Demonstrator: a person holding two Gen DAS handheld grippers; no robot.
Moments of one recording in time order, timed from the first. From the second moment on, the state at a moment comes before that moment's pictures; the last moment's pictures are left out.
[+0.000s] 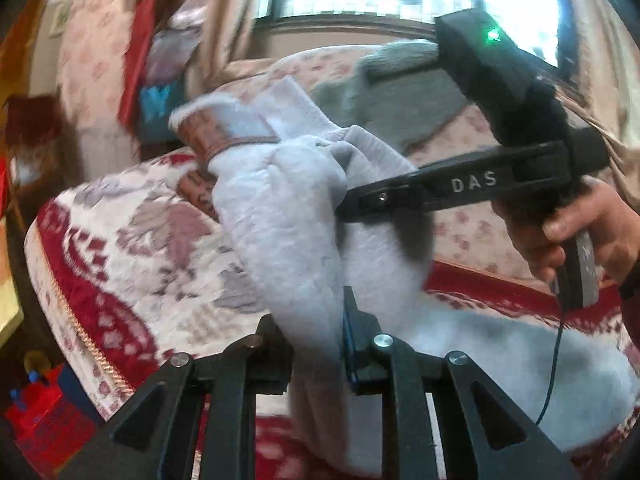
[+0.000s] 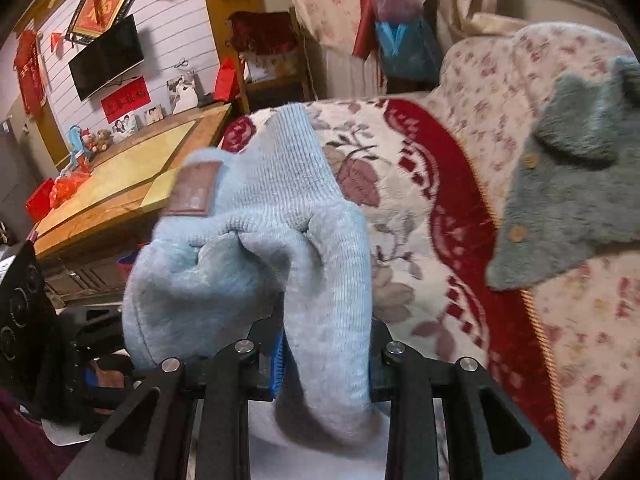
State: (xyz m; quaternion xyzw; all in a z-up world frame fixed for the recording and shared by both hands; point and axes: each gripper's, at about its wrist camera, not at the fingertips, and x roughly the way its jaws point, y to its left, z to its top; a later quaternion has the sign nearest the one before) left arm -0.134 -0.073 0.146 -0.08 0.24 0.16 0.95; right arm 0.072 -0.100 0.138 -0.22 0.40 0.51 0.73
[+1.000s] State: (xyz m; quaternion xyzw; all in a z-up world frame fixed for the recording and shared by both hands) left arm -0.144 -0.240 0.102 -0.02 0.30 -0.03 0.95; right arm -0.035 -0.466 0.112 0.00 0.50 0.21 0.84
